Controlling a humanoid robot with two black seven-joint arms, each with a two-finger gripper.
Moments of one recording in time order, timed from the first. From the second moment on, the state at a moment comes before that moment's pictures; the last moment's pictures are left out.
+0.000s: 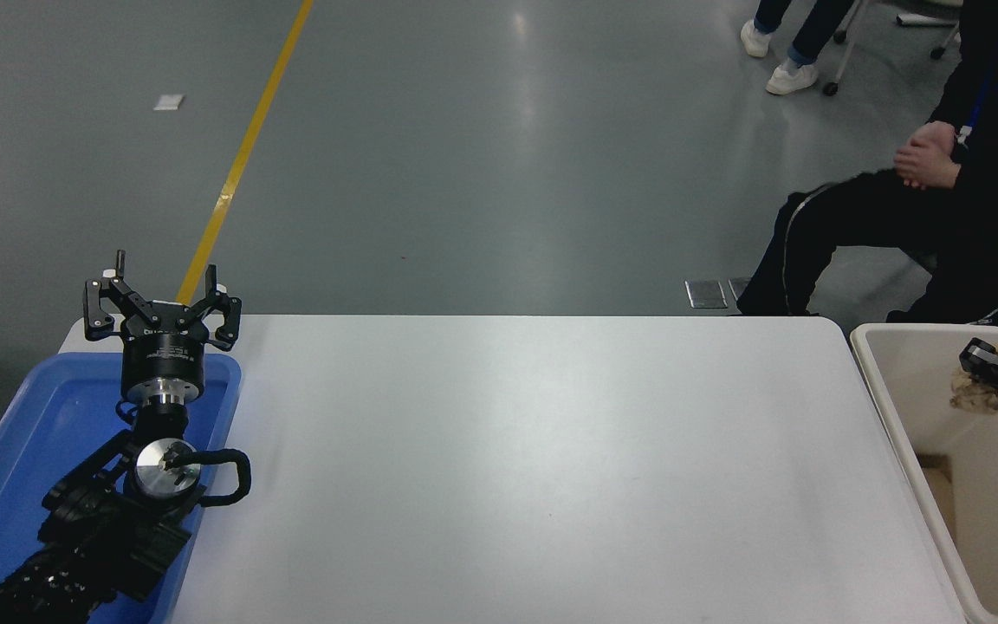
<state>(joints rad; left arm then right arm) -0.58 0.14 -1.05 -0.41 -0.12 -0.58 -0.60 0.97 -0.57 -0.83 0.42 -0.10 0.03 -0.01</state>
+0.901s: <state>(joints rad) -0.58 0.14 -1.05 -0.41 -0.12 -0.58 -0.60 0.83 -0.49 -0.73 0.37 -0.04 -0.13 -0.01</state>
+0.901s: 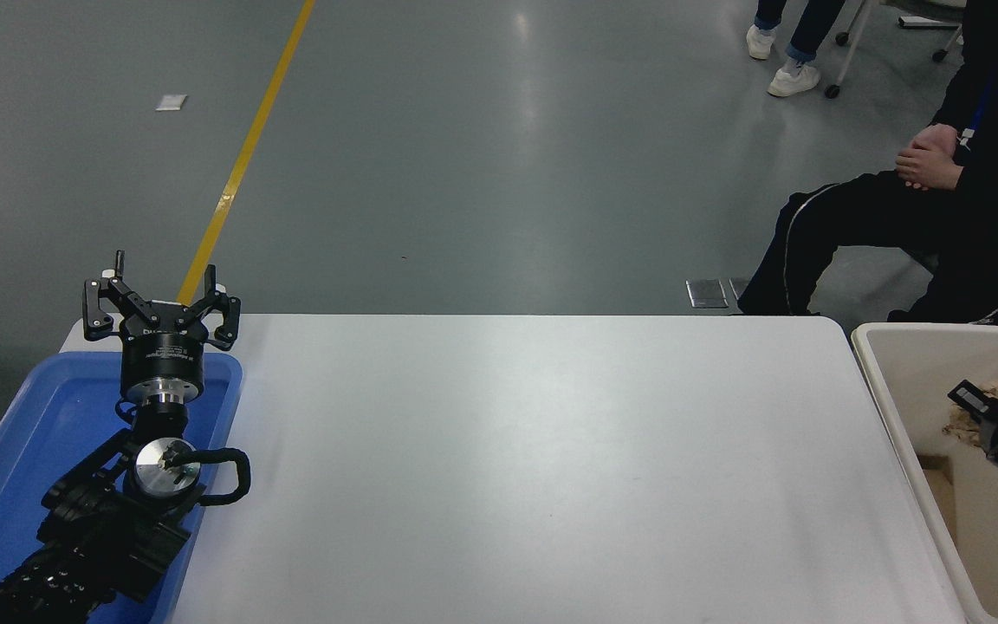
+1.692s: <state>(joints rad) -0.58 0.14 -1.05 -0.41 -0.12 -0.58 -0.60 1.41 -0.54 -1.12 1.07 -0.05 -0.10 -0.01</state>
